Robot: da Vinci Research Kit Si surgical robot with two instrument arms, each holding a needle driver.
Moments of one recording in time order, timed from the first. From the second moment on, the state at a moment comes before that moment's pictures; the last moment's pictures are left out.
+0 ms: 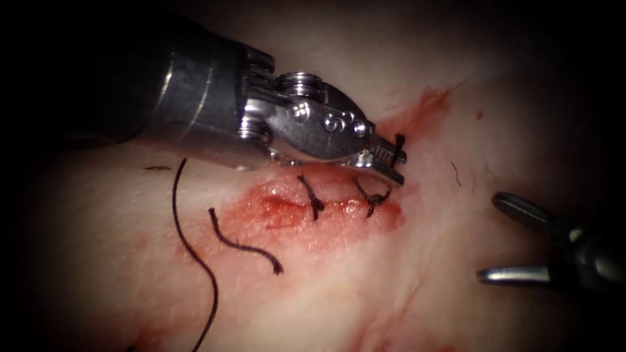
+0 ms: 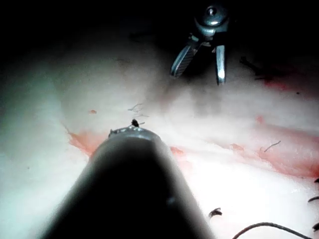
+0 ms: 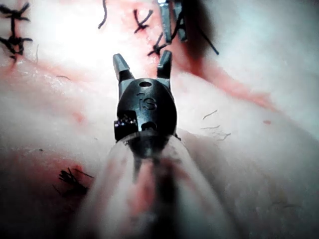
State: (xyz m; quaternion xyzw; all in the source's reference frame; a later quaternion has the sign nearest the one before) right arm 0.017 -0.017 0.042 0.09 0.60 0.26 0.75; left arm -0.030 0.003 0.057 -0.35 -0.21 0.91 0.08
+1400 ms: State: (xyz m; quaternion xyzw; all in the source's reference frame) right arm 0.023 -0.014 0.044 0.18 0.51 0.51 0.67; left arm -0.030 0.004 0.059 -0.41 -0.31 0.82 0.26
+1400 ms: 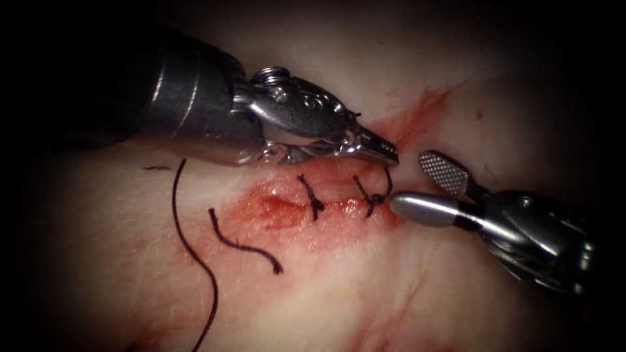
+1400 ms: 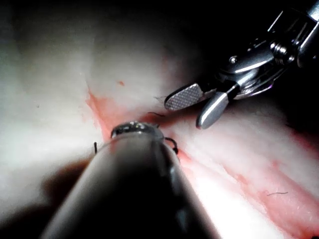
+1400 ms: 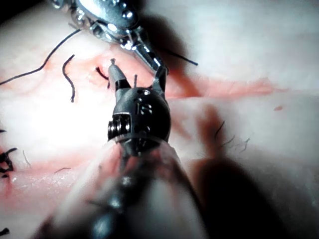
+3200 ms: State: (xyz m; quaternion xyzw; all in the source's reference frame) right arm 0.023 -0.014 0.045 0.18 0.48 0.54 0.67; left arm -0.030 0.004 0.059 -0.47 -0.43 0.68 0.37
